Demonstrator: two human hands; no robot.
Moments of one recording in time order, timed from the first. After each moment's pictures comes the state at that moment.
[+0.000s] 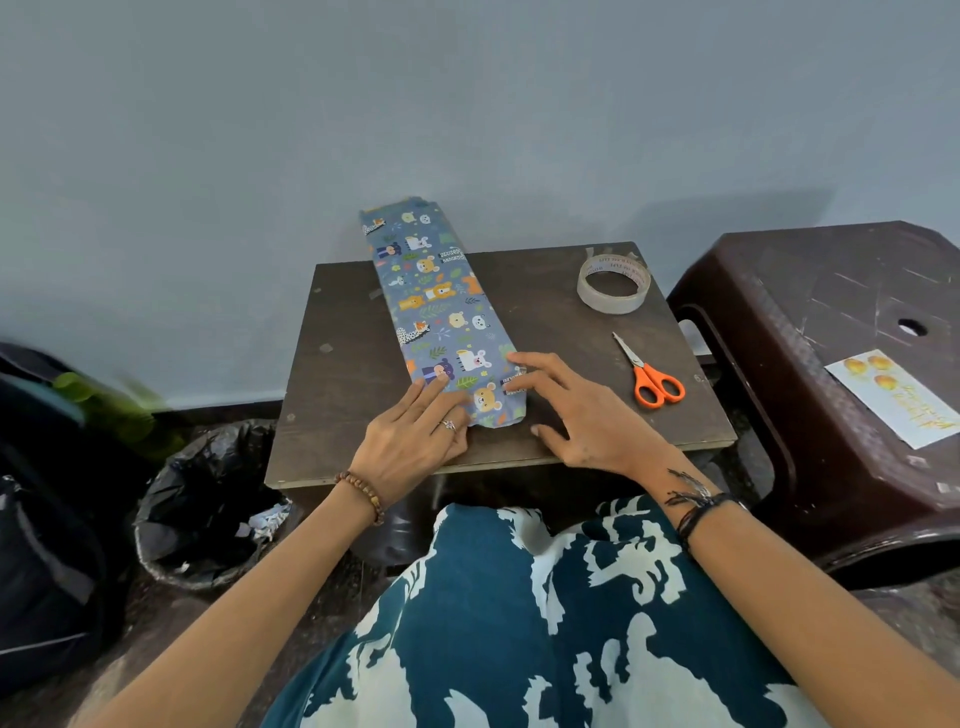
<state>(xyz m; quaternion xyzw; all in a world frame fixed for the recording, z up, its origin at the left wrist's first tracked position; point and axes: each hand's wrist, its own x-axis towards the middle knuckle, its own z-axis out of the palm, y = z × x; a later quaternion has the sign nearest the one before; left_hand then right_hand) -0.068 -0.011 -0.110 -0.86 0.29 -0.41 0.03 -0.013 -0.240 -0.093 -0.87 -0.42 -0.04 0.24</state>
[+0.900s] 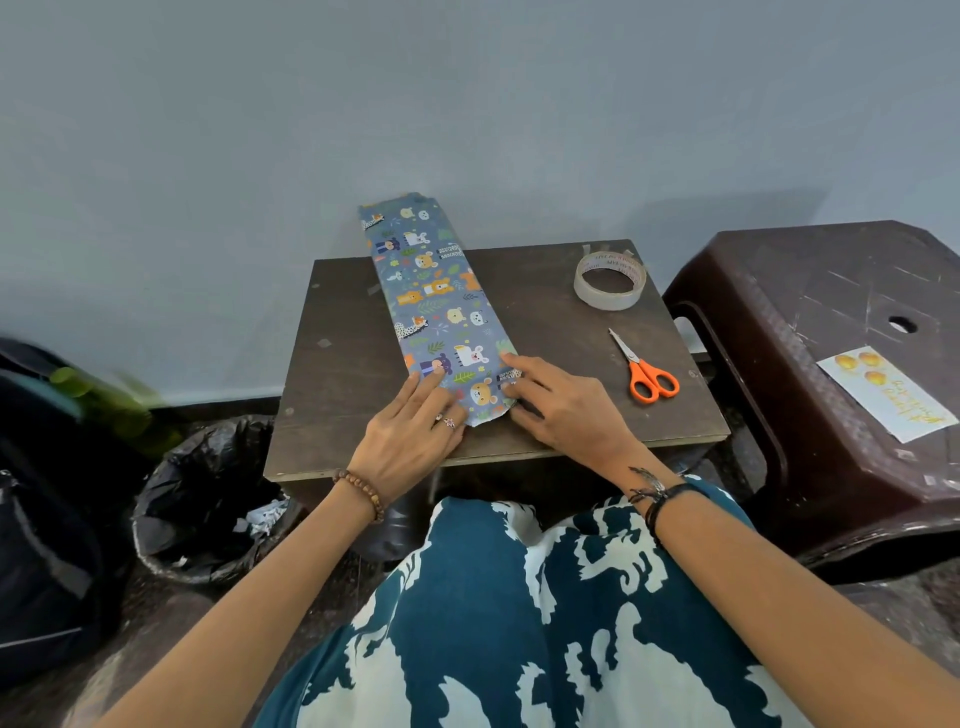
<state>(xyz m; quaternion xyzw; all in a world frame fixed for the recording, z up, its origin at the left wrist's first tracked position) -0.070 -0.010 -0.119 -0.87 0.28 -0.40 0.07 -0.015 -0.219 -0.103 -0.84 -0.44 -0.25 0.18</state>
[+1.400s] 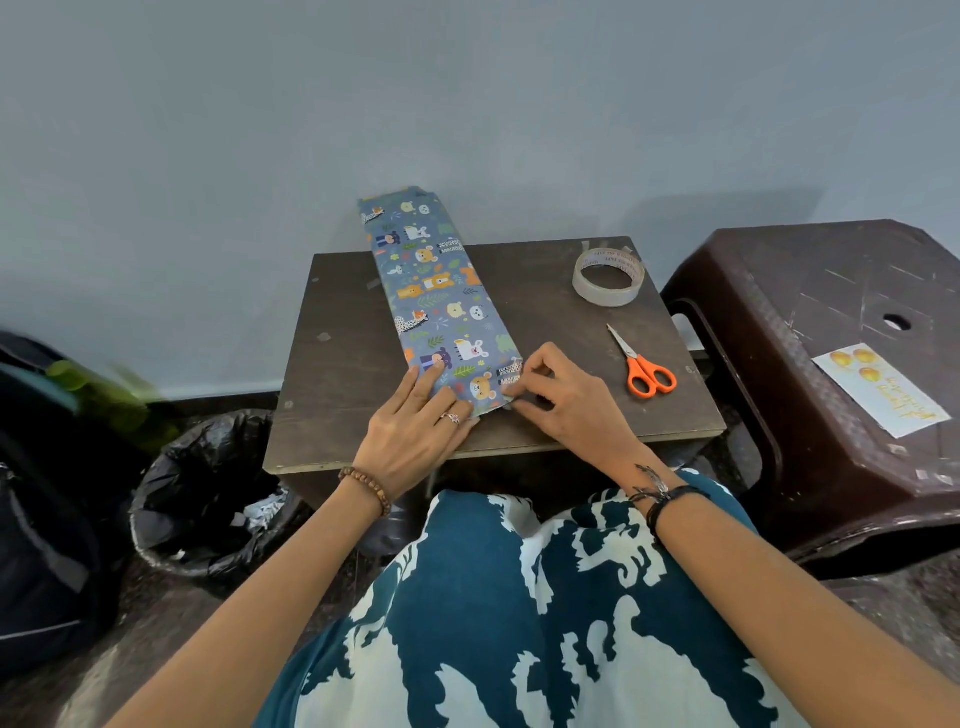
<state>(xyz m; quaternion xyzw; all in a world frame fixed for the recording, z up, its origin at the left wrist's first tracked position) -0.071 -0.015 -0.122 -0.86 0.27 -0.43 0.07 -0.022 -0.225 -0.102 -0.88 -0.36 -0.14 0.29</state>
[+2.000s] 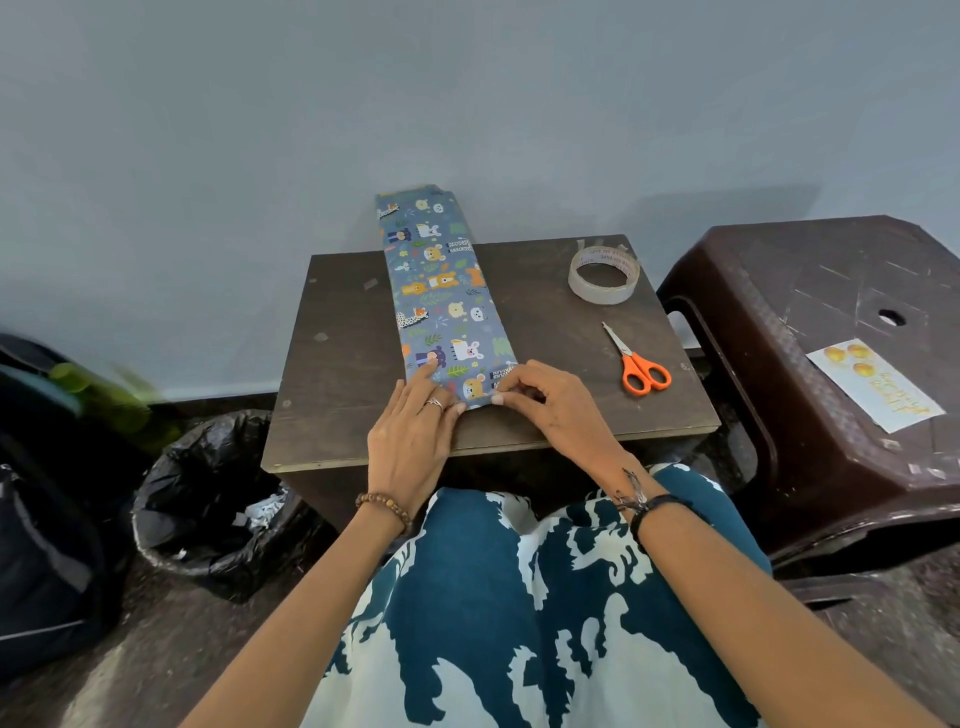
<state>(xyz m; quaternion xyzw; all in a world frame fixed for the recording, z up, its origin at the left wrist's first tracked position) -0.086 -0.040 -0.121 -0.94 0.04 -0.30 -0.17 -0.029 -0.215 -0.102 -0.86 -0.24 0.01 0.45</state>
